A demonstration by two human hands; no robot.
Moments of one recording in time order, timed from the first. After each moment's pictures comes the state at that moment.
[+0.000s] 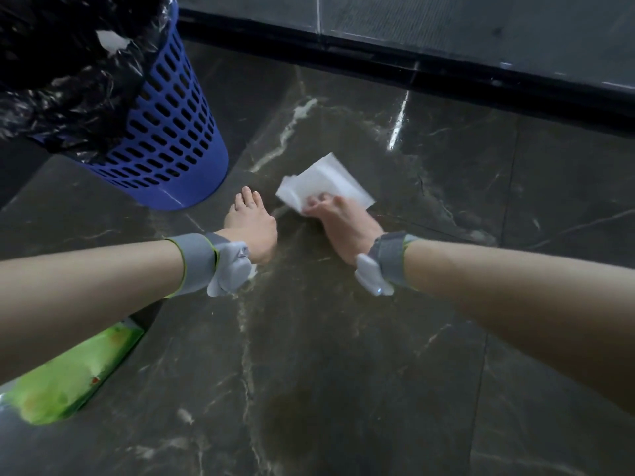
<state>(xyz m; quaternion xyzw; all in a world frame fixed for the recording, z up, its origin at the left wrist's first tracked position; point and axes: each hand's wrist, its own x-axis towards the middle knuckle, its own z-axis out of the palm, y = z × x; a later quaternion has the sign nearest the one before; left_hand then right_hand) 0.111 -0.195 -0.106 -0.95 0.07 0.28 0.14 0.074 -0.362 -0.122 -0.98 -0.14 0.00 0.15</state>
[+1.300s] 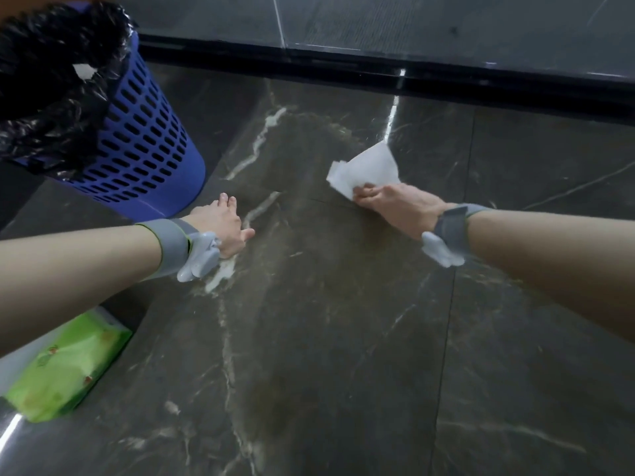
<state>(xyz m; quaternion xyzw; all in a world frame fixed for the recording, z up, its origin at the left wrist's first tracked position) 0.120 -0.180 -0.093 -0.92 0.13 0.27 0.24 0.047 -0.506 -0.106 -0.97 -0.17 0.14 0.08</state>
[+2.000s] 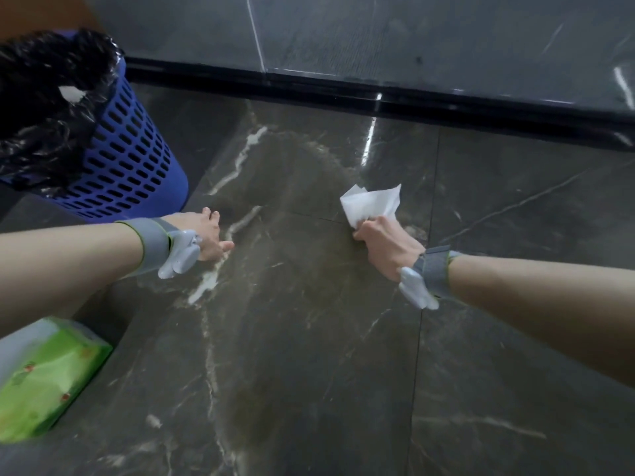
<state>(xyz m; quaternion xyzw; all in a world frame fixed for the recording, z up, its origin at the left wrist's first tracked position) 0.116 -0.193 -0.065 -0.90 0.13 0.29 0.29 -0.013 -0.486 -0.102 -0.98 0.03 0.11 0.18</state>
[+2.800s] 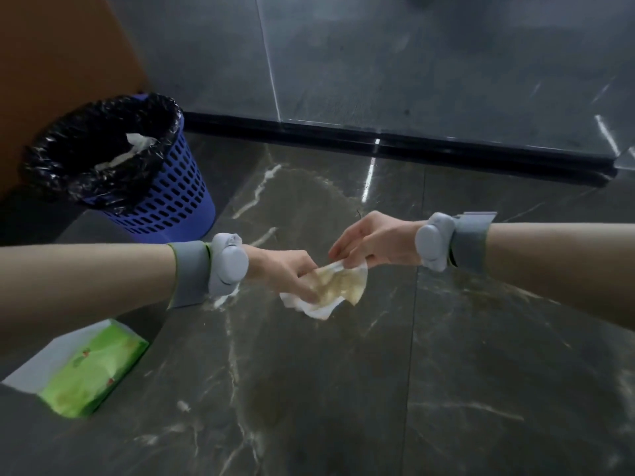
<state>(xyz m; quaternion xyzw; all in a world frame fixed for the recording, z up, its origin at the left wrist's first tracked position) 0.016 -0.252 0.005 -0.79 0.33 0.48 -0.16 -0.040 -0.477 0.018 -0.74 0.05 0.32 0.58</state>
